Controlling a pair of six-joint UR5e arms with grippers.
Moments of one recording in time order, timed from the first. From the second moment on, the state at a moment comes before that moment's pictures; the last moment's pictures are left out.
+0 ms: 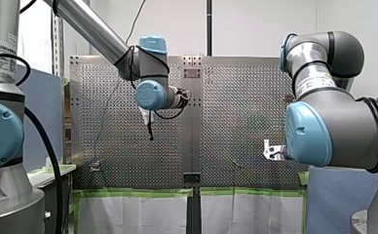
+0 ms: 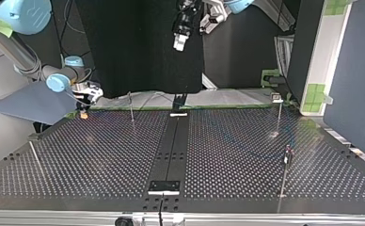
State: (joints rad) left arm -0.91 -1.64 -2.17 -2.40 -2.19 -1.79; right arm 1.62 -0.61 1.39 -0.55 1.35 1.50
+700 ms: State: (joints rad) left arm -0.93 -1.83 -2.37 -2.20 -2.21 -1.76; right arm 1.75 -0.80 1.47 -0.60 1.49 1.62
